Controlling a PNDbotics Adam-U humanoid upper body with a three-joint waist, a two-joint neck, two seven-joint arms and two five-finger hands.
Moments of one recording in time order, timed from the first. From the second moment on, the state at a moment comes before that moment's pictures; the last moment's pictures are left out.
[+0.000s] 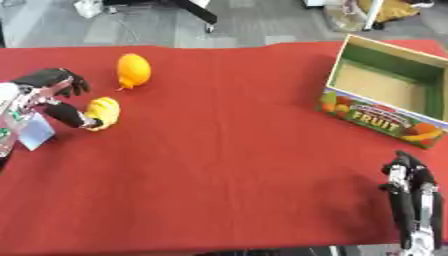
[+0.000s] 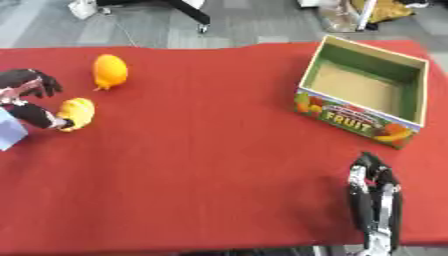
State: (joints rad) left arm -0.65 0.63 -0.24 -1.09 -0.90 0.10 -0.40; right arm 0.06 -0.19 0.21 -1.70 0.17 -0.13 -0.64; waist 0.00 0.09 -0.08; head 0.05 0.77
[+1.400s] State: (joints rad) left arm -0.52 0.74 -0.15 -1.56 -0.58 0.20 -0.24; right arm 0.05 -0.19 0.21 -1.69 0.17 -0.13 -0.64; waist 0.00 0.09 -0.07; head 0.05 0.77
